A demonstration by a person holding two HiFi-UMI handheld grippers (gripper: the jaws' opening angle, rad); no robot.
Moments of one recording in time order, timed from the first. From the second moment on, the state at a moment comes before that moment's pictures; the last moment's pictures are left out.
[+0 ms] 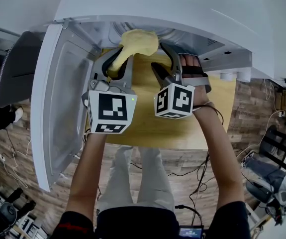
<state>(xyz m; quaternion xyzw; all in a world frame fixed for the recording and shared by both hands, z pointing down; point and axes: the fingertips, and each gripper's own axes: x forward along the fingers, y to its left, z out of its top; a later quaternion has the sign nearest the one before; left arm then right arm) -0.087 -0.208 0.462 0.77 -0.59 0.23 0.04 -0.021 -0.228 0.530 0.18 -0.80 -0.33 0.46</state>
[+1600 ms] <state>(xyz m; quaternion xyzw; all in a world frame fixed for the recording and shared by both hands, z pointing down) -0.092 -0.332 0.462 0.76 -0.58 0.28 0.03 -0.021 -0.227 0.529 0.19 -0.81 -0.33 0.44</state>
